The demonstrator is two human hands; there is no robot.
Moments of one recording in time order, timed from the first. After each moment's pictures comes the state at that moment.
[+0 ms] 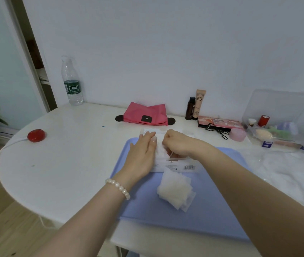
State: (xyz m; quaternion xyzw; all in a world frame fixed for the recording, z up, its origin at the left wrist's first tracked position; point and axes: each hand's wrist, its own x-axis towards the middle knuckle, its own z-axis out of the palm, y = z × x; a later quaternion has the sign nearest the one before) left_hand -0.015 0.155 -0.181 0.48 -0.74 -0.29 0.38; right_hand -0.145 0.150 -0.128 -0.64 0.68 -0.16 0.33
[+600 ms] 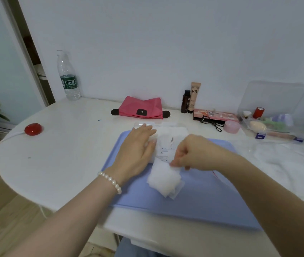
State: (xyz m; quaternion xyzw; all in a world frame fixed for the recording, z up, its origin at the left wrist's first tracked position) left_hand -0.015 0.167 -0.189 0.41 -0.82 -0.11 0.38; right_hand -0.189 0.224 -0.120 -0.72 0.65 -0.09 0.25
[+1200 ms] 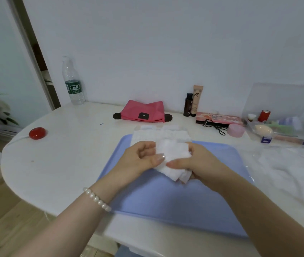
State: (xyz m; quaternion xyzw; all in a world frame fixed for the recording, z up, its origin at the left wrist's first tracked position) left_hand -0.017 0.199 -0.170 0.41 -0.61 -0.55 0.40; right_hand -0.193 0.233 -0.148 -0.50 0.55 -0.40 0.53
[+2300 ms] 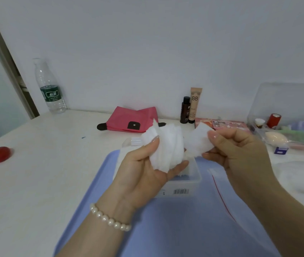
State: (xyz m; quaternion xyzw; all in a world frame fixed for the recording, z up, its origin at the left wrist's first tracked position) left_hand -0.069 0.146 -0.158 0.14 -0.30 -0.84 0.42; right_hand -0.233 0.190 -0.133 -0.39 0.48 -0.69 0.37
